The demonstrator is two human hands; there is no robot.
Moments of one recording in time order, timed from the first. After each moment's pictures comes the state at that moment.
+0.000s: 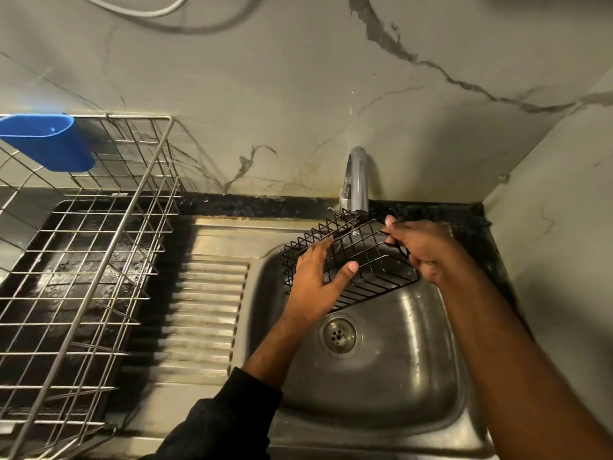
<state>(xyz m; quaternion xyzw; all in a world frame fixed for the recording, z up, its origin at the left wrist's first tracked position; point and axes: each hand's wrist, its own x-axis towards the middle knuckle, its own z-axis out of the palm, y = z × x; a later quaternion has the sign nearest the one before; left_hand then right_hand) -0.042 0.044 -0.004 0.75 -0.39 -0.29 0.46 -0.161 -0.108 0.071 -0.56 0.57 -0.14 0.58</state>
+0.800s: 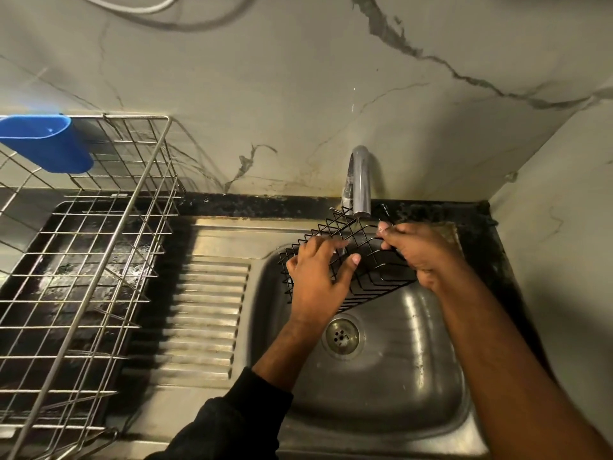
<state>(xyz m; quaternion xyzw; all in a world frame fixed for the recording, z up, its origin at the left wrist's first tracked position) -0.047 0.031 0.000 0.80 -0.42 -0.13 0.42 -0.153 -0.103 0.054 -0.59 0.52 -0.16 0.59</state>
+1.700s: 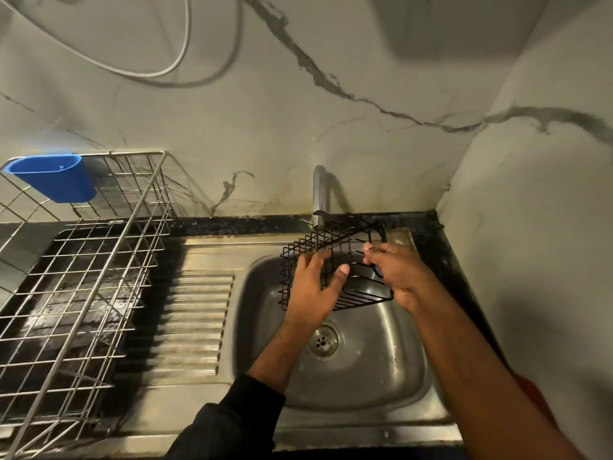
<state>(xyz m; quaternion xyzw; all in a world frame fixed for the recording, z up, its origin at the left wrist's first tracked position) -0.103 0.056 0.024 0.74 -0.44 -0.22 0.45 -0.221 -0.049 0.074 -0.54 0.52 -0.24 0.62</state>
